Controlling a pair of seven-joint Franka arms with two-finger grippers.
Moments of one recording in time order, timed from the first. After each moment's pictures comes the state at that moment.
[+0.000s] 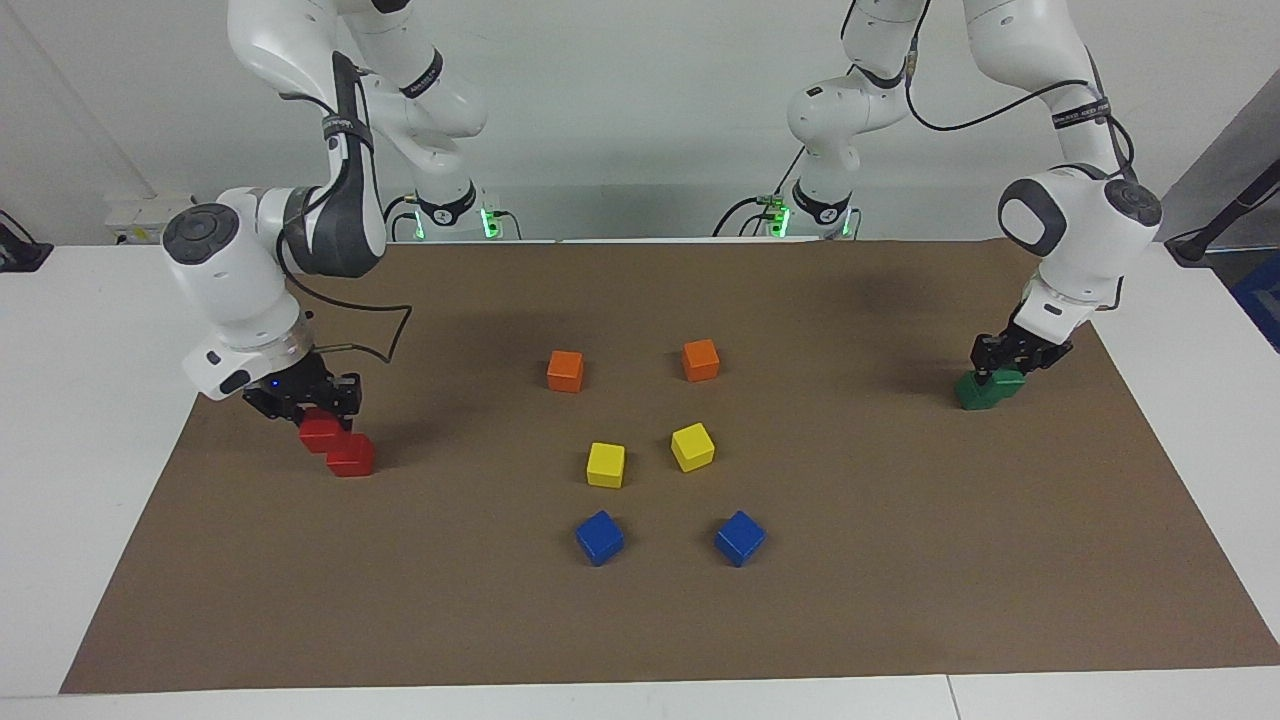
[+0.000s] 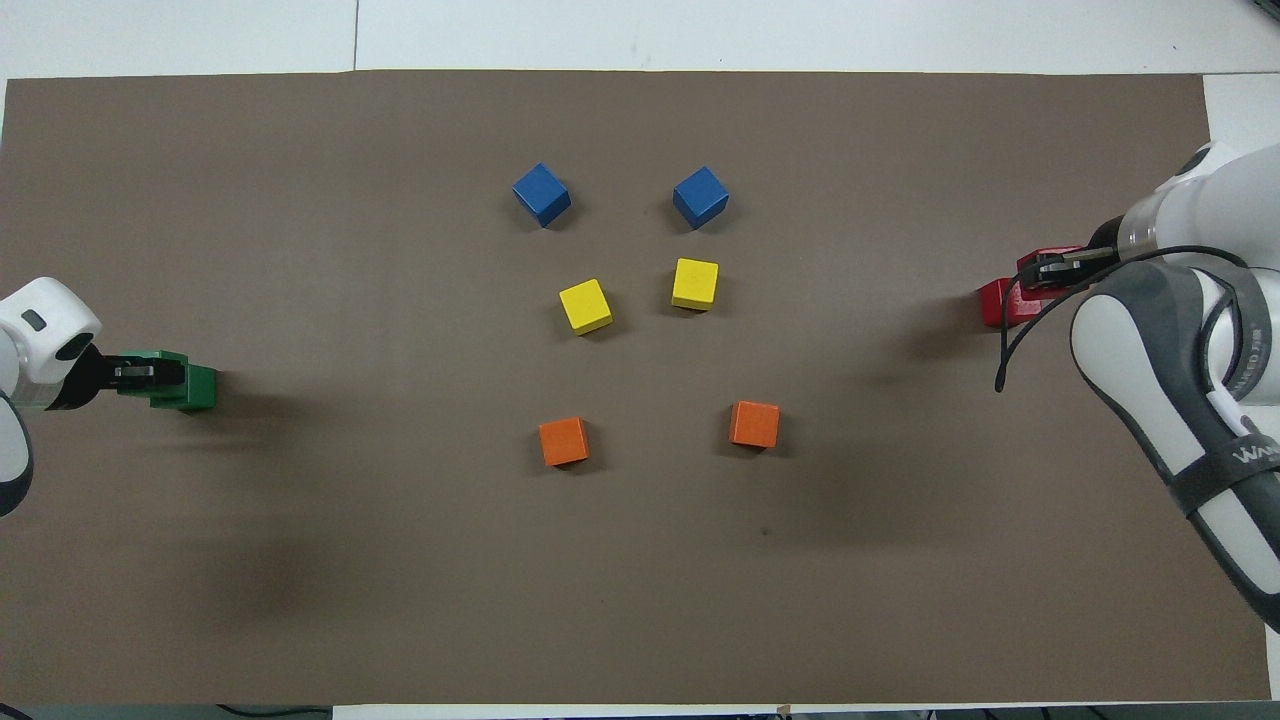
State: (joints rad) left arm 0.27 0.05 -0.05 -2.22 -0.06 2.36 0.31; right arm -0.20 0.19 0.13 -1.92 -0.07 2.20 -0.09
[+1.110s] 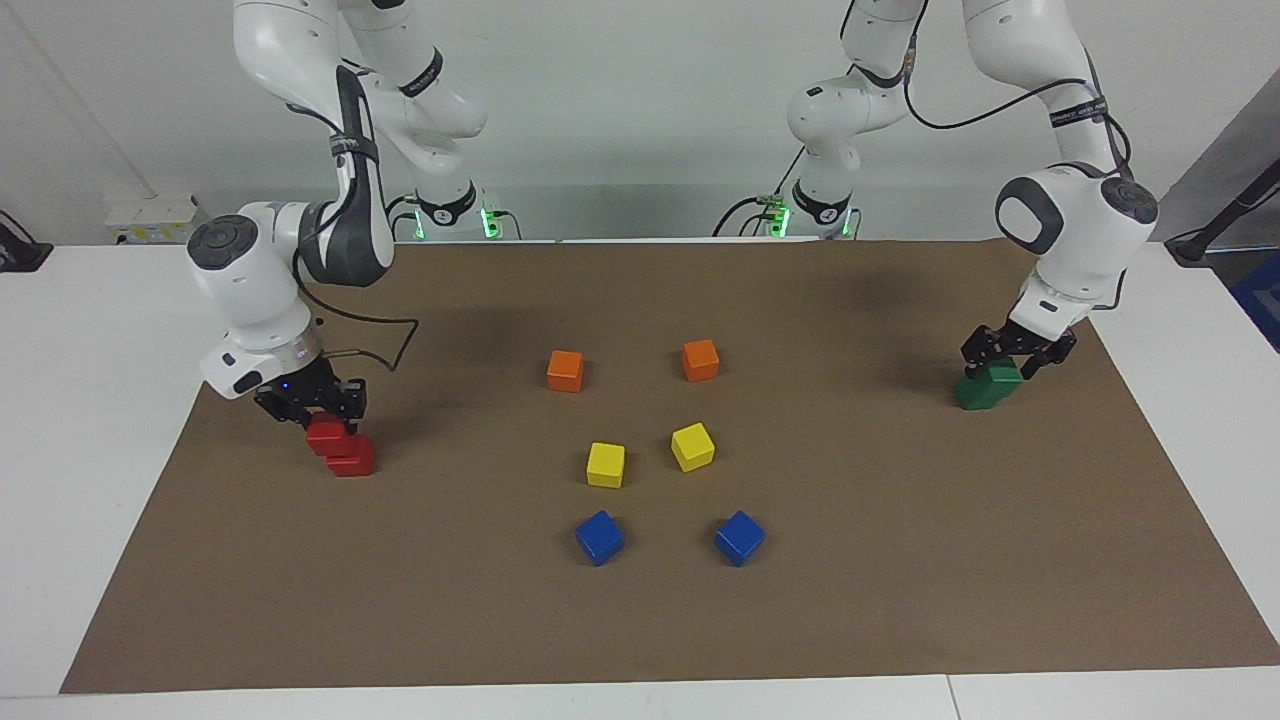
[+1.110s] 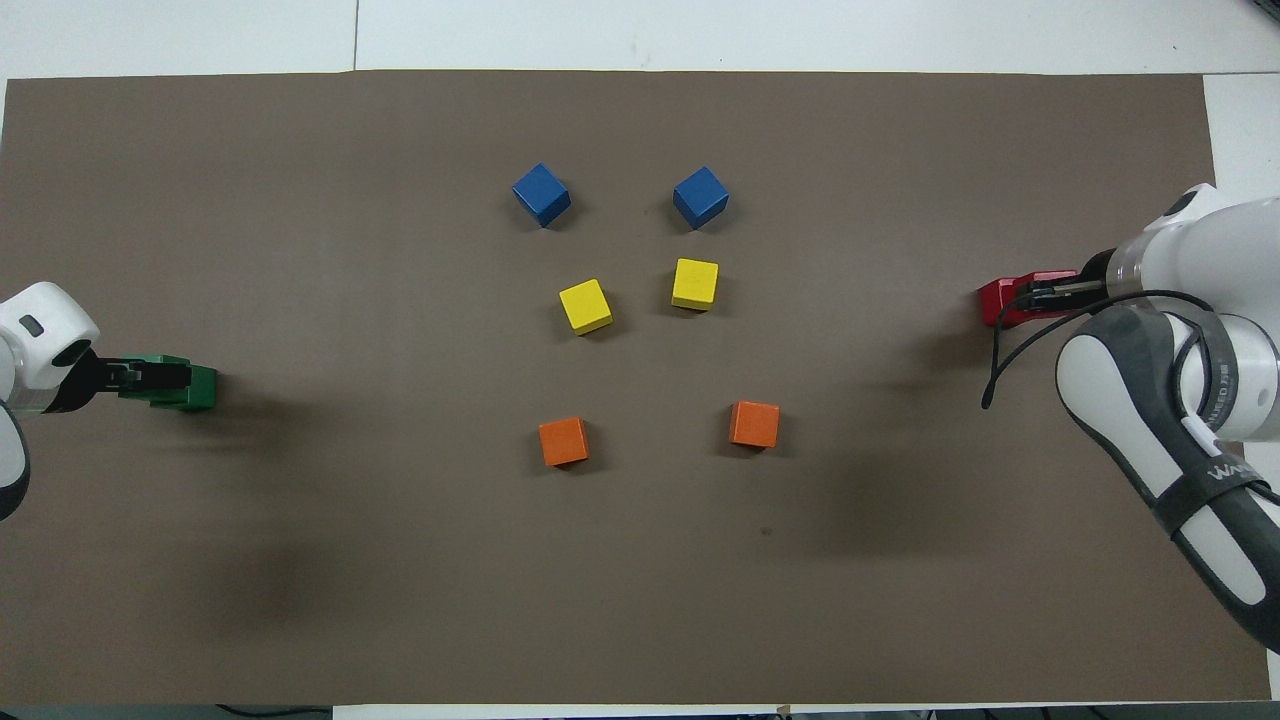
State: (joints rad) left arm 0.27 0.04 -0.05 -2.22 -0.06 2.36 0.36; right arm -0.23 0.18 0.13 -2.05 -0.06 2.33 -0.09
